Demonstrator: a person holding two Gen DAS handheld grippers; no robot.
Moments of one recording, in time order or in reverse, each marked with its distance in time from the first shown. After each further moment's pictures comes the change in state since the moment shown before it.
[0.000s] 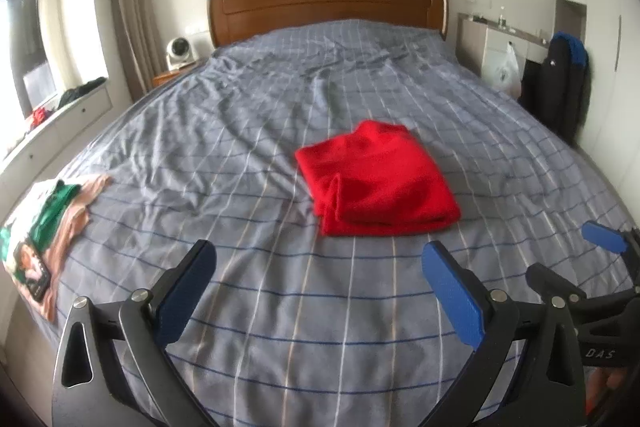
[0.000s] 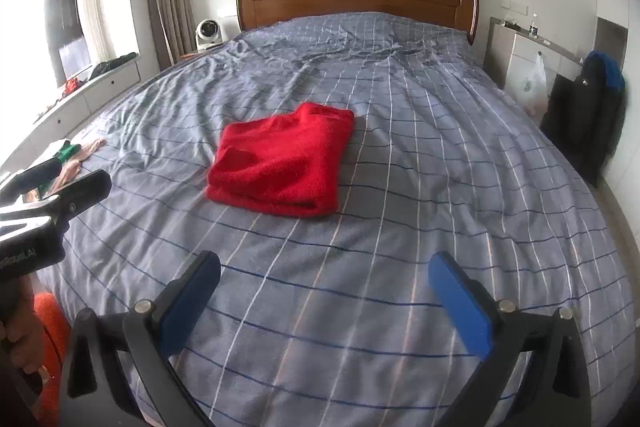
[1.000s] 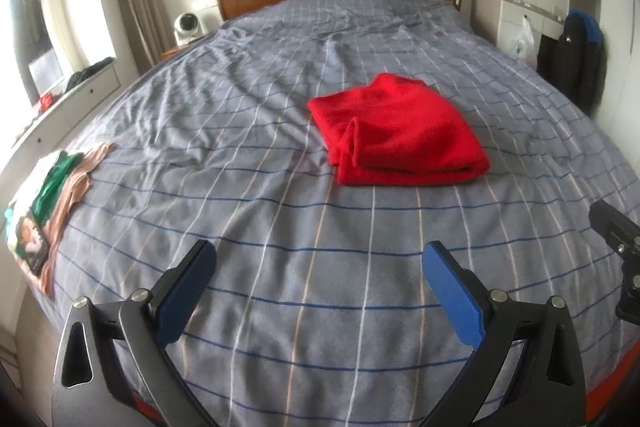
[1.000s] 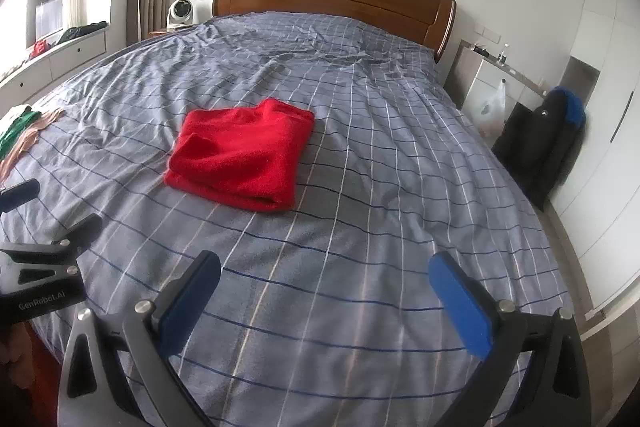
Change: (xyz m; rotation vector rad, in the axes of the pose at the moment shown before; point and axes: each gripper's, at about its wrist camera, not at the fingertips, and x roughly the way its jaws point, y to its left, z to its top) left arm 0.031 0.002 -0.040 0.010 0.090 0.054; right arm -0.013 0.017 0.001 -0.101 -0.003 -0.218
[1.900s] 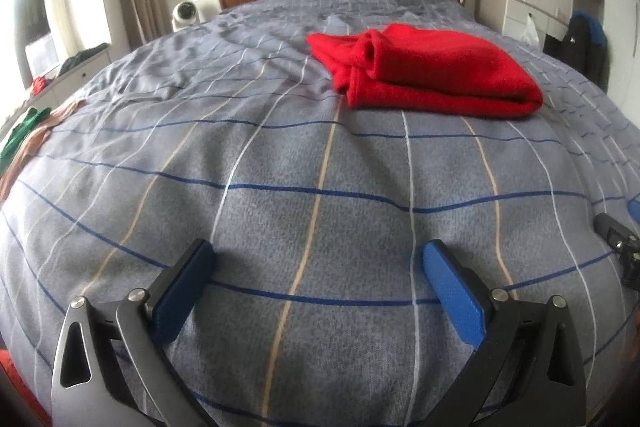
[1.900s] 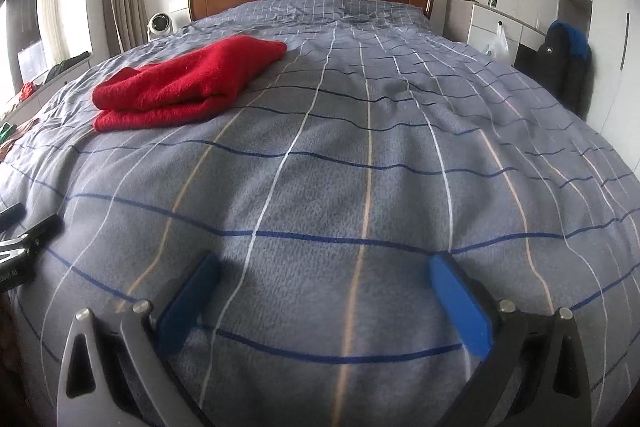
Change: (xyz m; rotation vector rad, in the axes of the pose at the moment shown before) left arm 0.091 0.001 -0.071 -0.037 -0.024 -0.027; right arm 0.130 -0.035 -0.101 0.179 0.007 0.088
